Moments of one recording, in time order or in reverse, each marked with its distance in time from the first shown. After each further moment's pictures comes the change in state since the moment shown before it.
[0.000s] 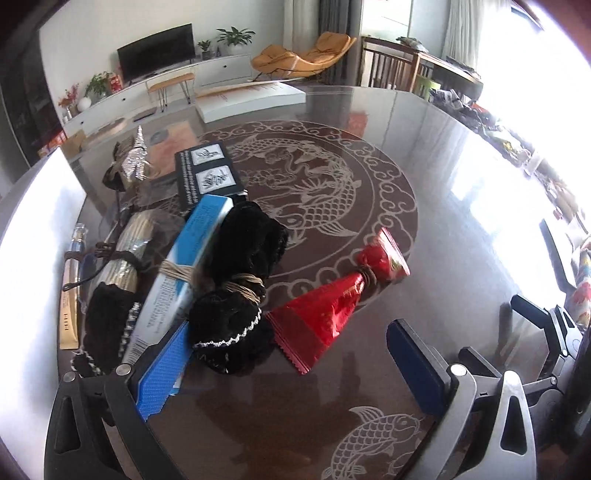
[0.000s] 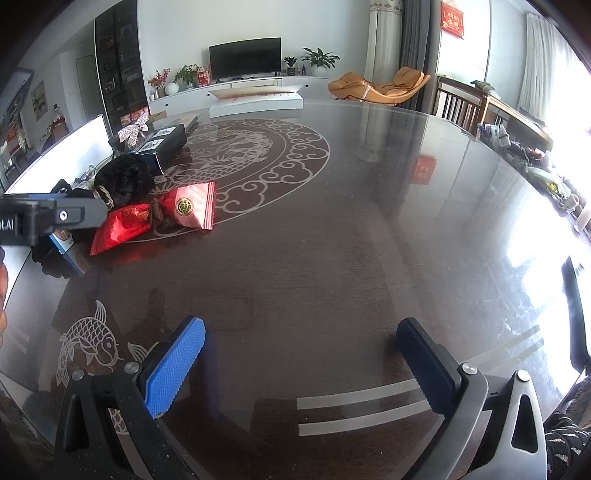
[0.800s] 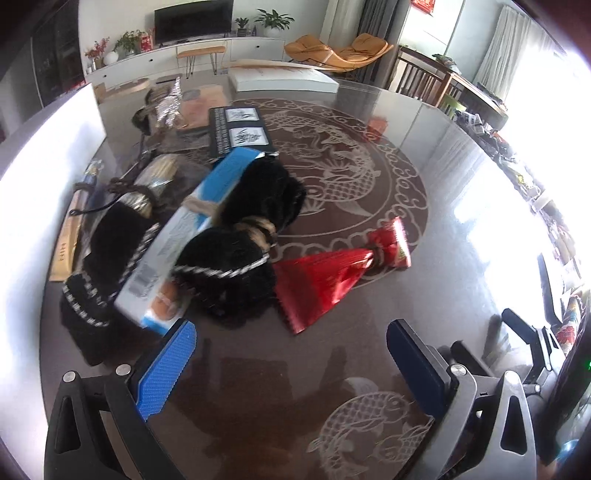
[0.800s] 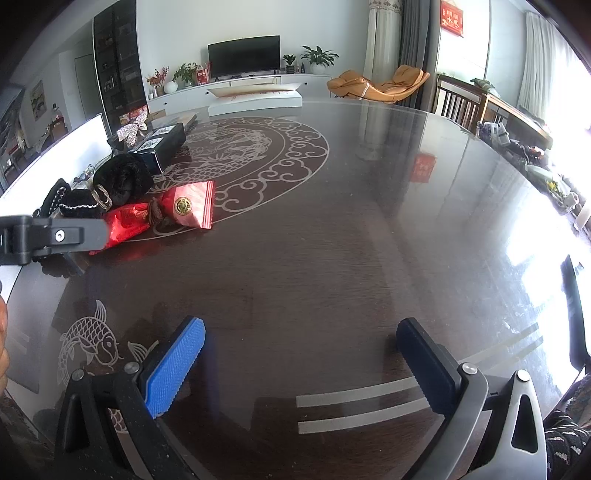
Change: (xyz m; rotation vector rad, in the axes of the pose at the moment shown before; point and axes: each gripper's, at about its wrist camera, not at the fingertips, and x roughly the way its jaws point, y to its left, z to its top) left arm -0.009 0.023 -0.026 -0.204 0.041 -0.012; right arm 0.000 0.000 0.001 0.002 0.010 -0.002
